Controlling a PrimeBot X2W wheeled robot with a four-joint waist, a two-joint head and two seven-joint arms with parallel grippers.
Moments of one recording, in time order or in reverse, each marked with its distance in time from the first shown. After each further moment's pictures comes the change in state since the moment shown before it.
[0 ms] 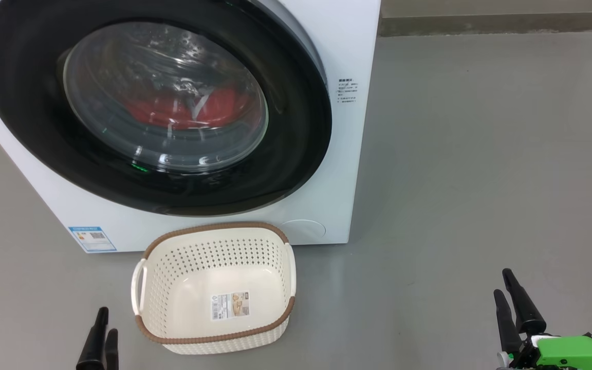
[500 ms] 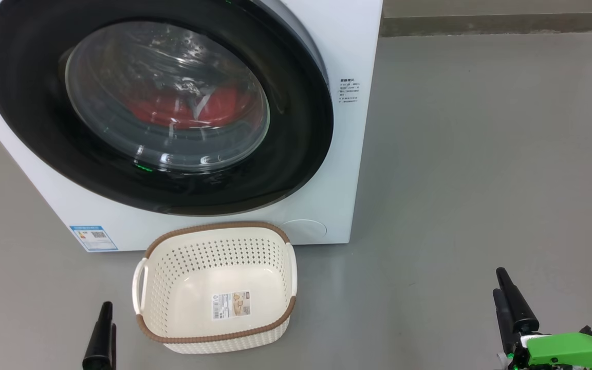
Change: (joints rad) left arm -0.001 0.007 -0.024 -0.026 0.118 0.000 -0.043; right arm 0.000 -0.015 0.034 -0.002 -0.107 0.000 -0.043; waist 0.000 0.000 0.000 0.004
